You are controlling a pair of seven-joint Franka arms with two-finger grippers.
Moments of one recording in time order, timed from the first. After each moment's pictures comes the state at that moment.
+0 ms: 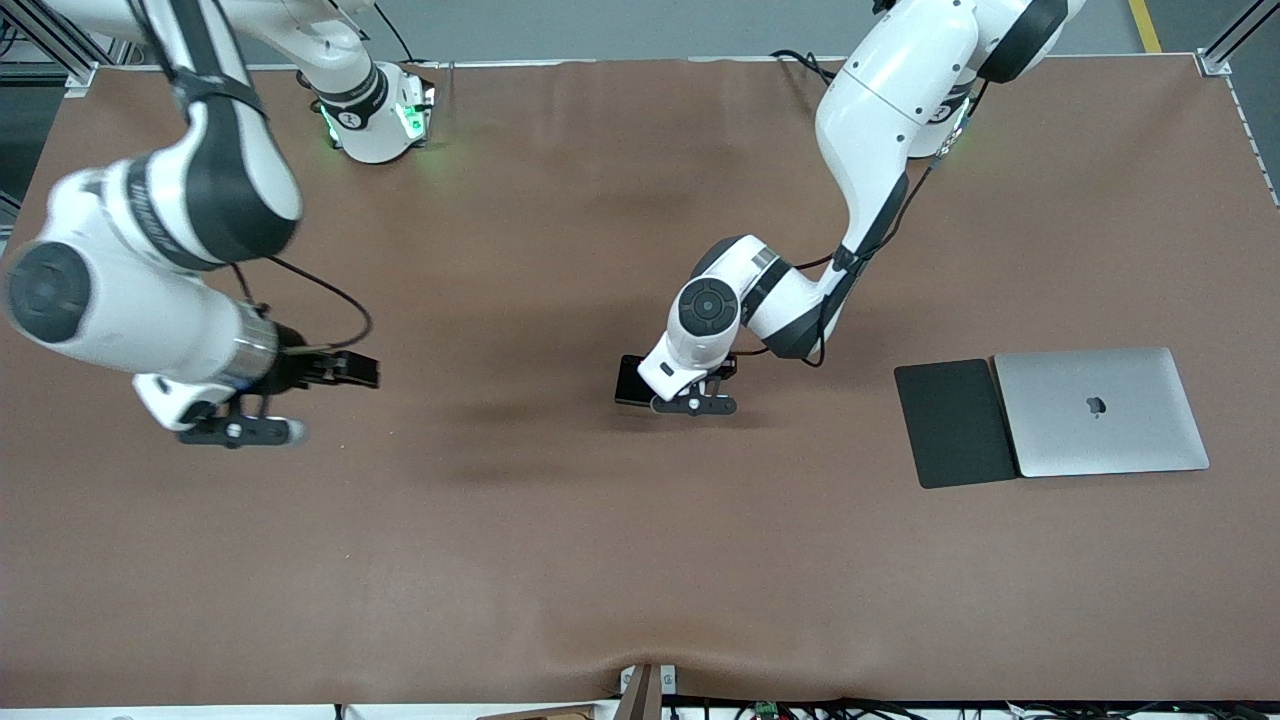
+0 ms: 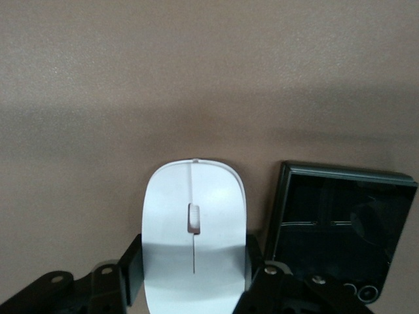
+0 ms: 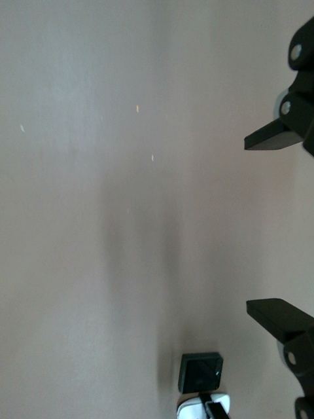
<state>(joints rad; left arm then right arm) -0.56 0.79 -0.19 -1.57 0.08 2.31 -0.71 0.22 0.38 0.02 -1.46 0.13 1.75 0.25</state>
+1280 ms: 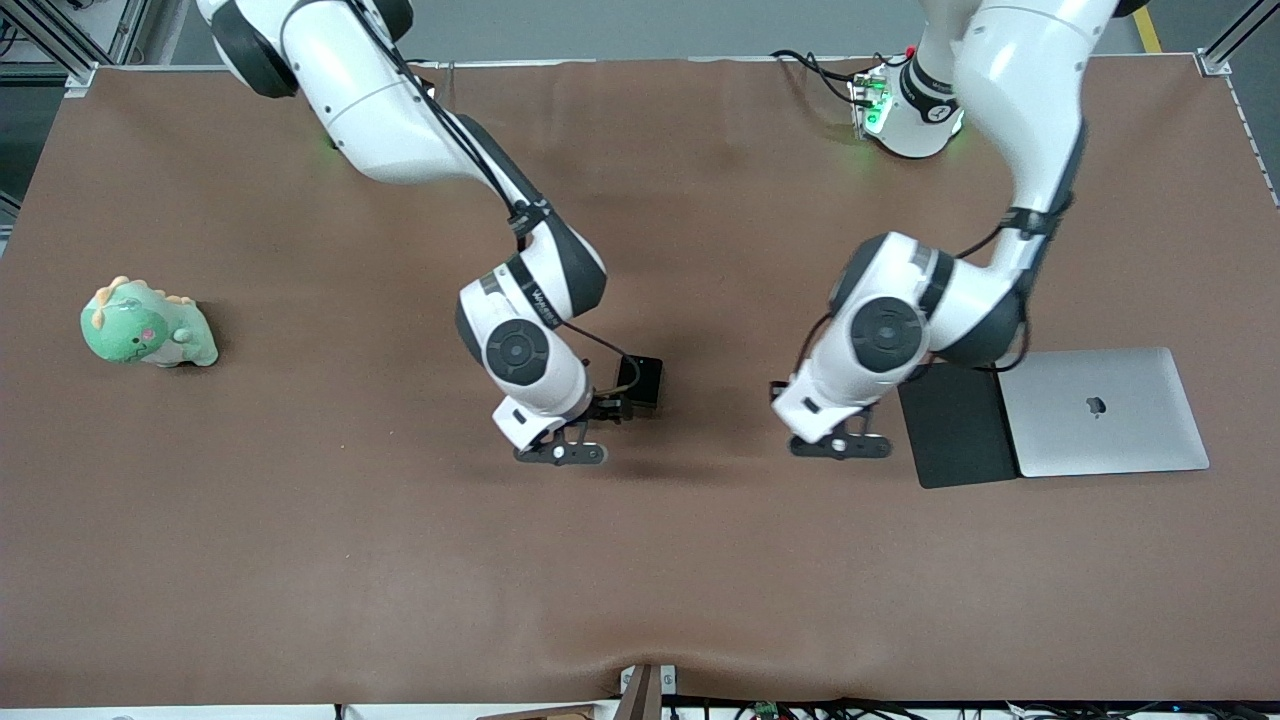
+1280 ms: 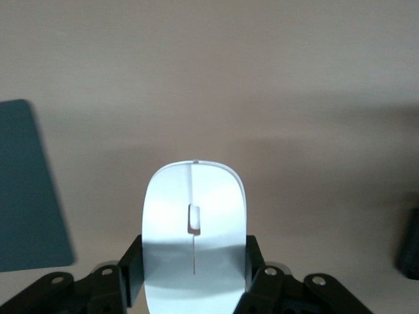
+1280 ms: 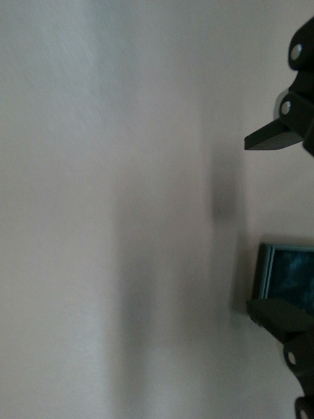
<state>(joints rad) -0.27 0.53 -0.18 -1.62 0.09 2.06 -0.43 0.60 0.85 0.02 -1.30 0.13 2.18 0.59</state>
